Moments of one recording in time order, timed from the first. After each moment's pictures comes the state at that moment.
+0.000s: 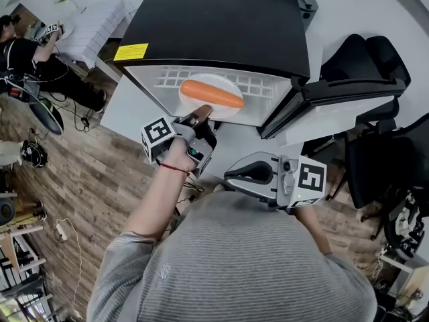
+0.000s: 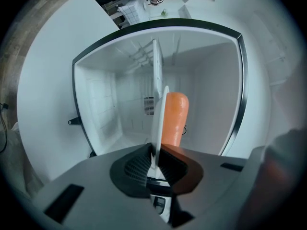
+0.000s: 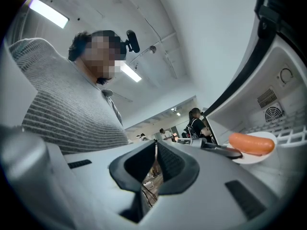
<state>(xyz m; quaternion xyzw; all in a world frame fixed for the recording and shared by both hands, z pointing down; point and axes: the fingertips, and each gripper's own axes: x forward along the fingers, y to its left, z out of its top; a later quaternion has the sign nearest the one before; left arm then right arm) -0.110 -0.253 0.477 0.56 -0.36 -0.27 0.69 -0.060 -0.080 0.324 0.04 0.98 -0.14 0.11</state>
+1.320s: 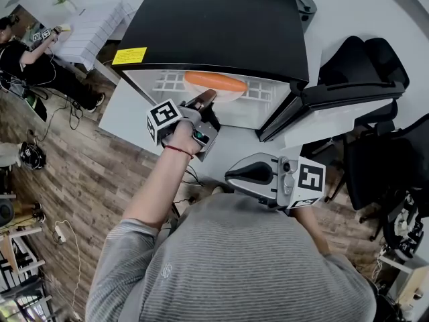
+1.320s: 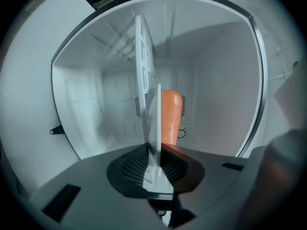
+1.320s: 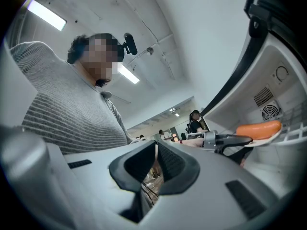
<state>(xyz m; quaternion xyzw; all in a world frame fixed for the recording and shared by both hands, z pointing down) -0.097 -0.307 0.471 0.59 -0.35 -0.27 0.67 -0.056 -0.088 0.327 0.04 0.98 -0.16 0.12</state>
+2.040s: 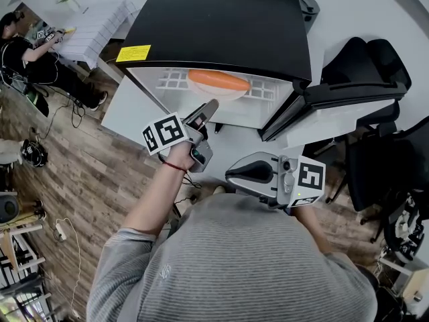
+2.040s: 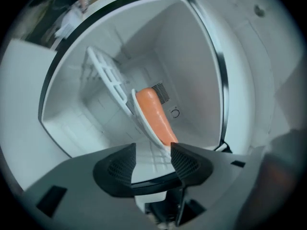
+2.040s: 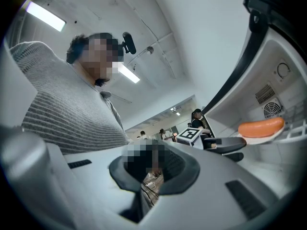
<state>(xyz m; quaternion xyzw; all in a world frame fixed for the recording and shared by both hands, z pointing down) -0.106 -0.275 0.461 0.75 -0.39 -0.14 0.52 -0.059 -0.086 0.330 0.05 0.98 -0.16 0.11</state>
